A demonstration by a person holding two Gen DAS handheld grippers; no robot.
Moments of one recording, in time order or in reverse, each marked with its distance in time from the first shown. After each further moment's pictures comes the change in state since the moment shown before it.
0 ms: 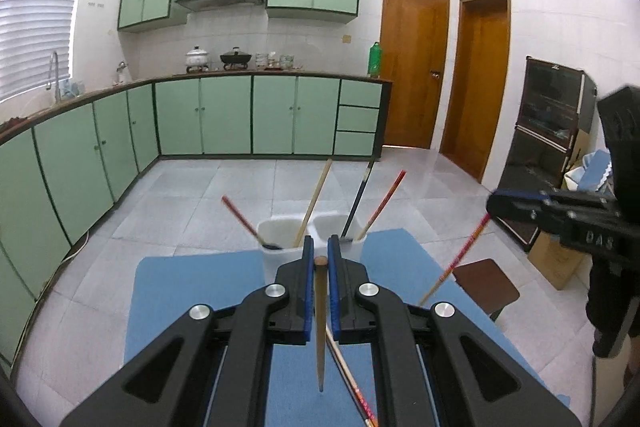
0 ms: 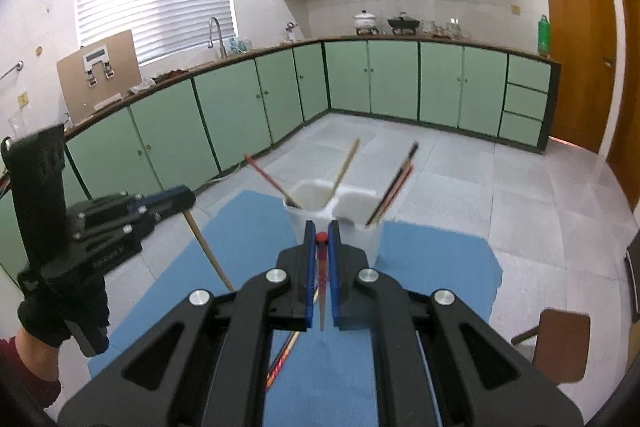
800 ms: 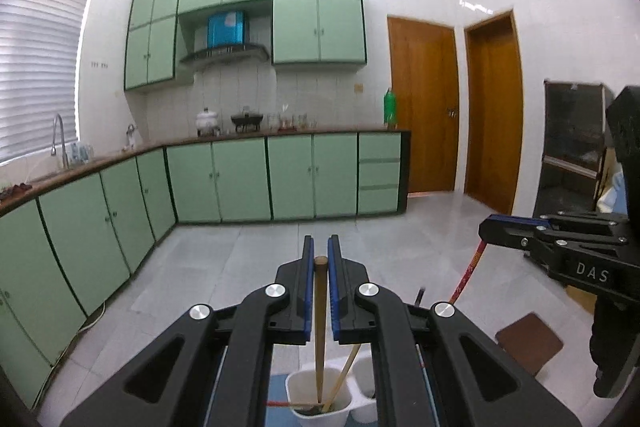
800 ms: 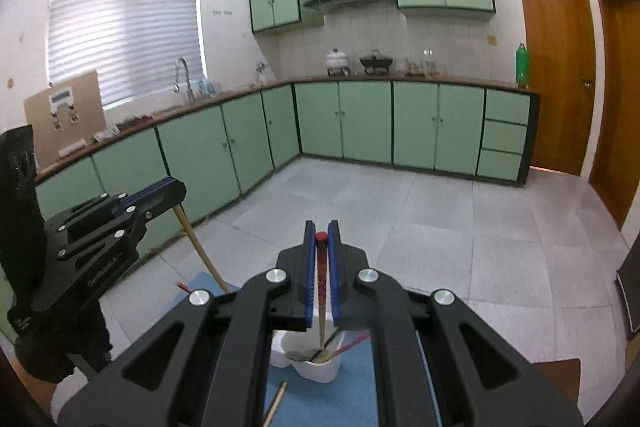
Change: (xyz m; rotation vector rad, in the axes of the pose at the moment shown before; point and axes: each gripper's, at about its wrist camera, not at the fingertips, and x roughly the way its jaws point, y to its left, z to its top) left arm 0.094 0.006 0.111 0.083 -0.166 0.099; right arm 0.082 -0.057 0.104 0.034 -0.115 -0.109
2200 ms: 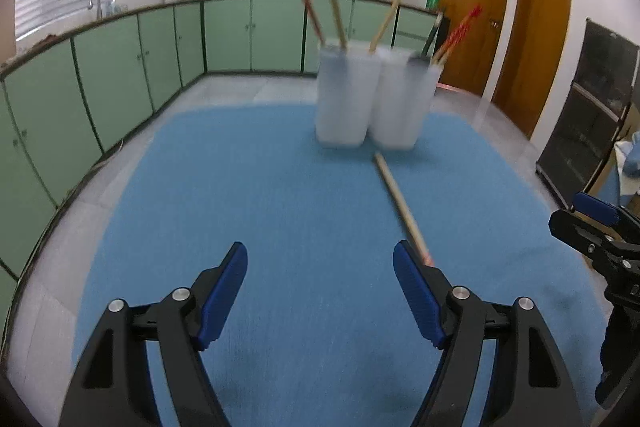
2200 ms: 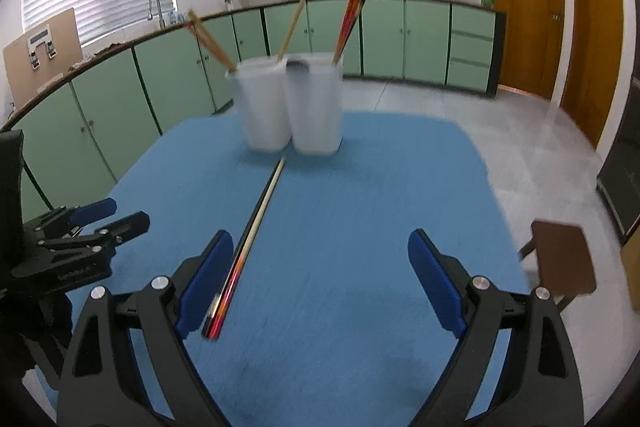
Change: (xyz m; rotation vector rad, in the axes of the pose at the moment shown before) left arm -0.097 0.003 -0.265 -0.176 0.449 0.079; right arm -0.063 0.066 -0.281 0.076 0.227 -0.109
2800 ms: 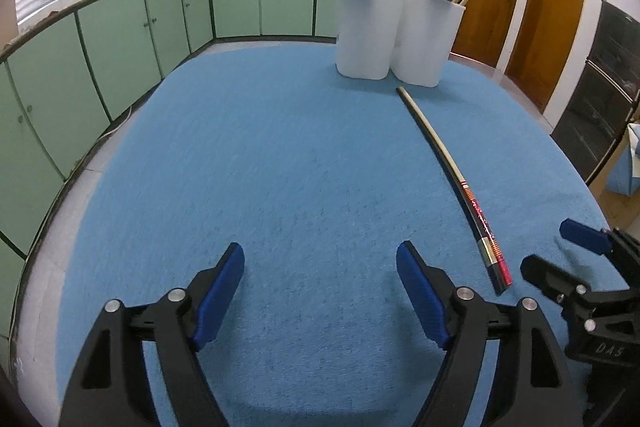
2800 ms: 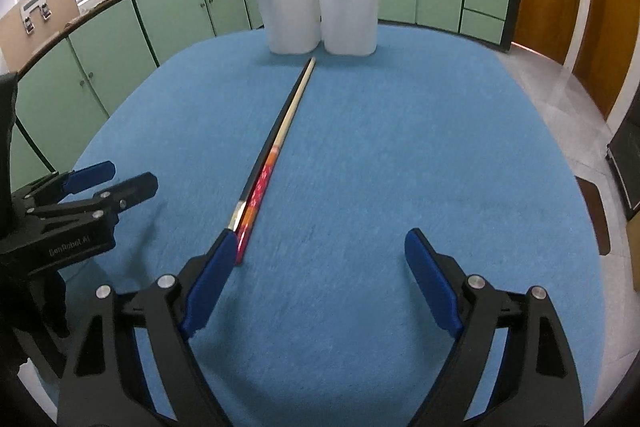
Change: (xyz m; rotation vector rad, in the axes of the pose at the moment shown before) left arm 0.015 0.012 -0.038 -0.008 0.112 0.034; right arm 0.034 0.039 -0.047 -0.015 0.198 0.013
